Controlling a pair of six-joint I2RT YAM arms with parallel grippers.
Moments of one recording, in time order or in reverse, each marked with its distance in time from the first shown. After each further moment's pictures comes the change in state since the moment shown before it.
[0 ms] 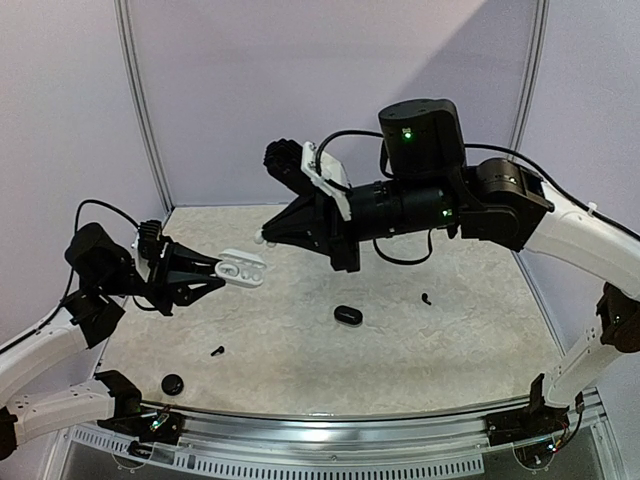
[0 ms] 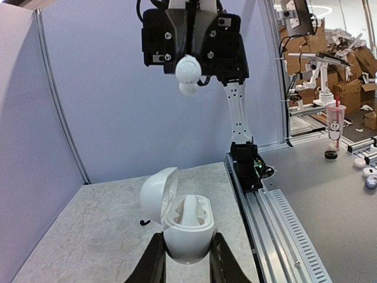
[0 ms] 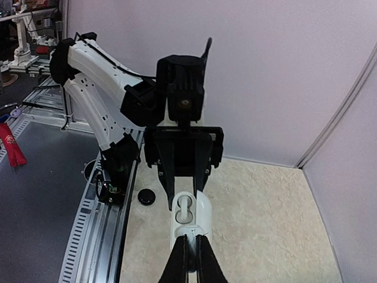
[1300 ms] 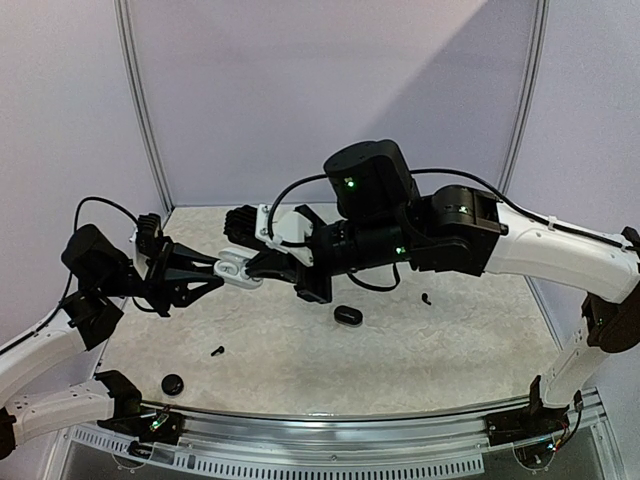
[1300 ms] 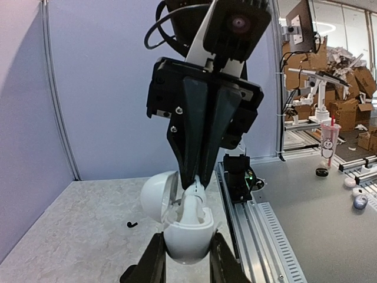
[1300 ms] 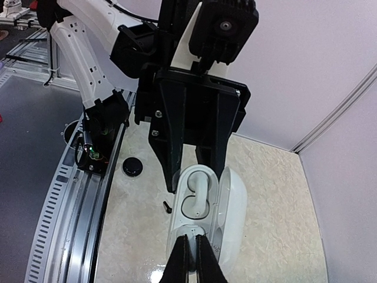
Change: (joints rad) left arm -0.033 -0.019 0.002 0.021 -0.032 -0.124; right arm 0.063 0.103 -0.024 0.008 0.113 -0.133
